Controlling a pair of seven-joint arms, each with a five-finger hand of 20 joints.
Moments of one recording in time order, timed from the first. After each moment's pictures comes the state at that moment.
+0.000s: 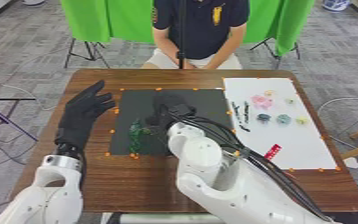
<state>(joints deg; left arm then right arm) 114.4 -52.7 -84.8 -122.6 47.1 19.3 12.3 -66.4 -72.1 34.8 -108.6 -135.8 -14.6 46.6</state>
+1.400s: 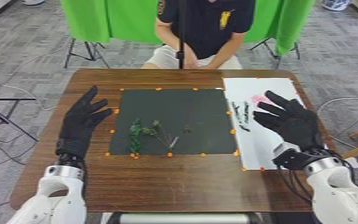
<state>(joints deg) 116.5 -53.3 -83.3 -121.1 46.2 21.4 16.2 -117.1 -58.8 95.7 -118.4 -43.1 2.7 0.8</state>
